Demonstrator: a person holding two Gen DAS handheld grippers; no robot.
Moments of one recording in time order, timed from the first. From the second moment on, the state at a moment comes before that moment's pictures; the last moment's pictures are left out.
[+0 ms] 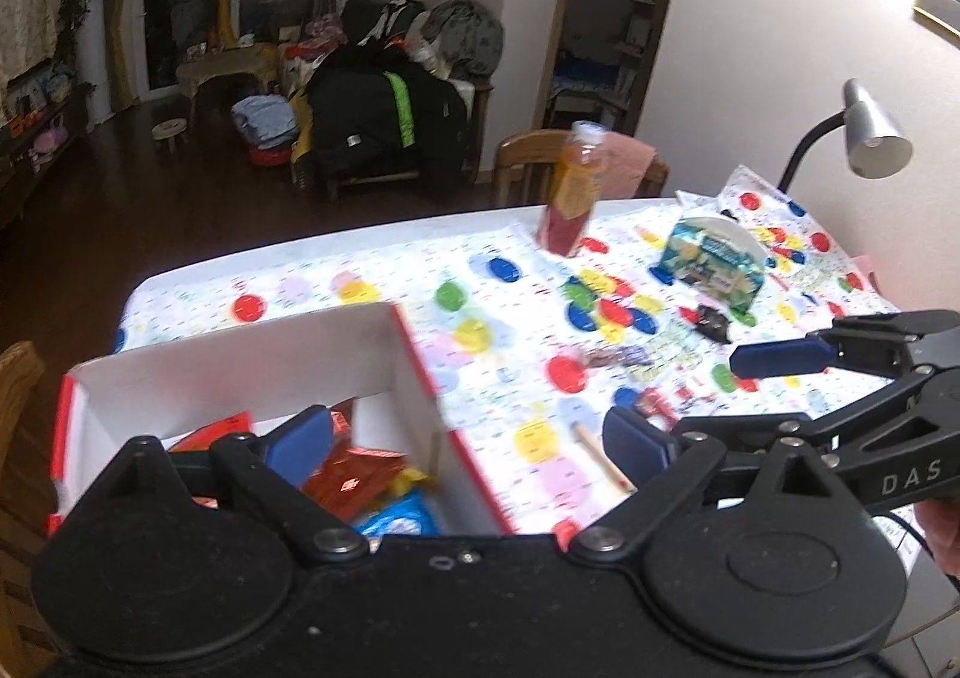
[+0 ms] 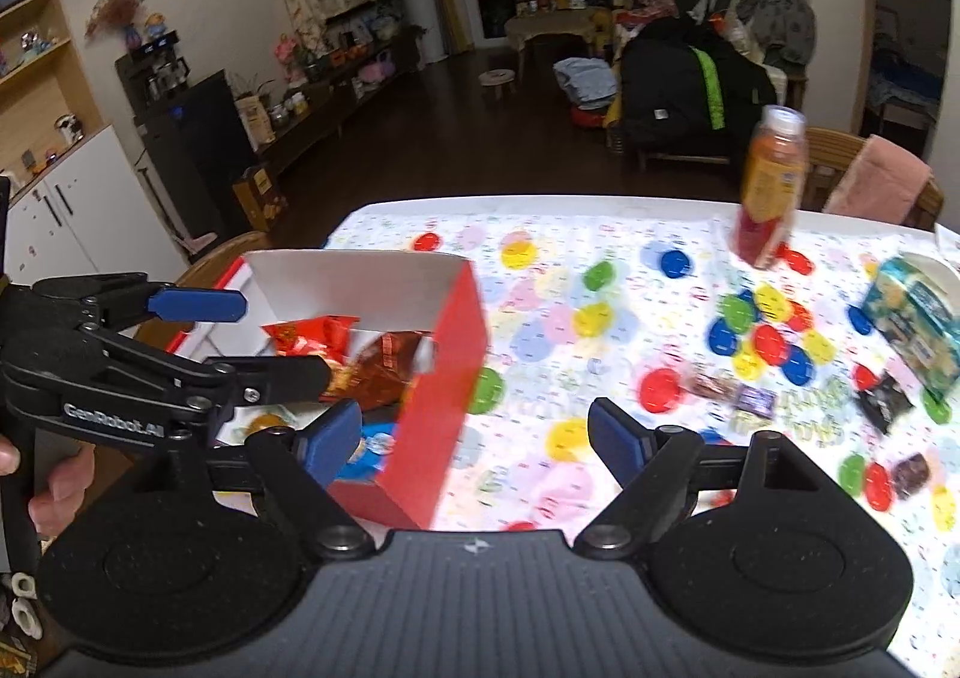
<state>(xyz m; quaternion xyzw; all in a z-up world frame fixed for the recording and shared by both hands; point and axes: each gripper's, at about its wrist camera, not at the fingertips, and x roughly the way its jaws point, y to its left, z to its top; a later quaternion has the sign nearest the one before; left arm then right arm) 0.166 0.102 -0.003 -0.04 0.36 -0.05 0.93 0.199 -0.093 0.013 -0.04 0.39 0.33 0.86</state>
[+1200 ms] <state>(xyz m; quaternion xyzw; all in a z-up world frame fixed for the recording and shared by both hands) 0.286 -0.099 -0.082 0.03 0.39 -0.19 0.90 0.301 -0.333 -0.068 -0.01 0.45 0.18 0.88</state>
